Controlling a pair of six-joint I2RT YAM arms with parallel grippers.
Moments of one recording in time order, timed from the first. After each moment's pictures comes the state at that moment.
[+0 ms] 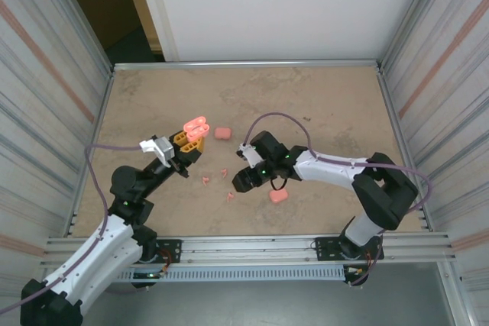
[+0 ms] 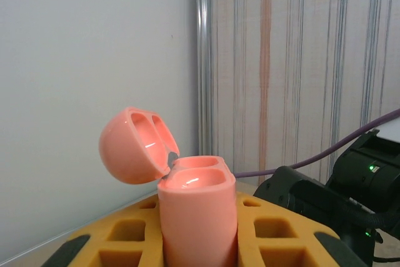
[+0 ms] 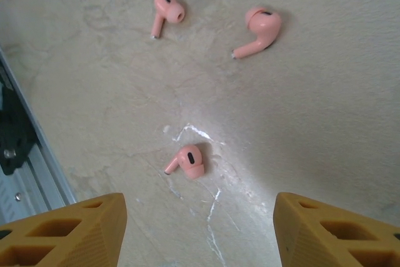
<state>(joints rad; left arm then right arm) -0.47 0.59 0.32 0.62 0.40 -0.10 0.86 1.60 0.90 -0.28 -0.40 0.31</state>
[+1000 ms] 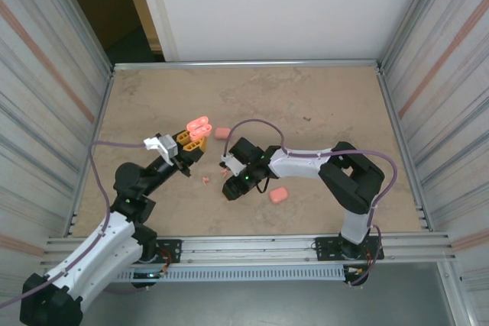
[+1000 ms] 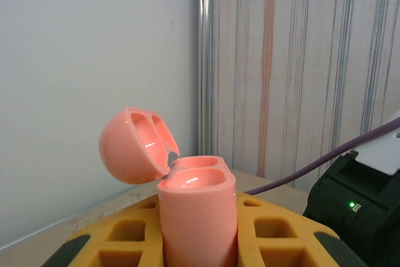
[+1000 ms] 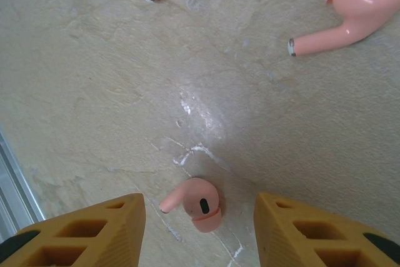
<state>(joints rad) -0.47 0.64 0.32 0.63 0.40 -0.10 0.95 1.83 1.06 -0.36 -0.39 0.25</state>
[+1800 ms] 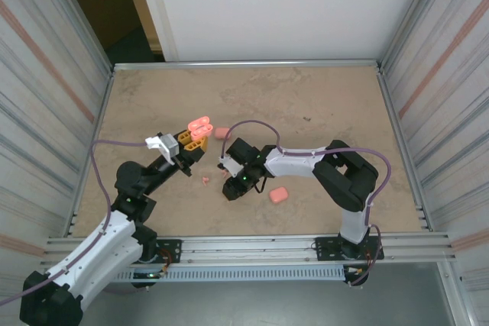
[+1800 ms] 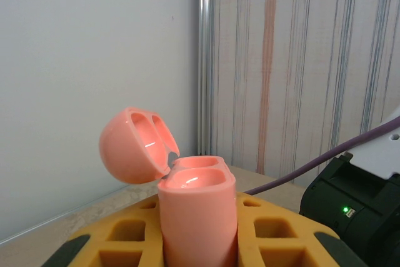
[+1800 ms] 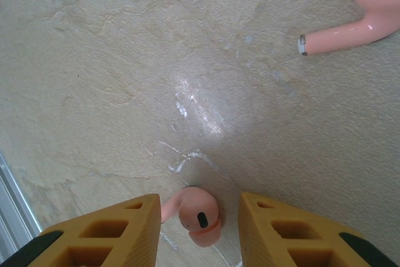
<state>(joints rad) -0.47 0.65 0.32 0.63 0.40 -0.10 0.96 1.87 1.10 -0.40 -0.39 0.24</state>
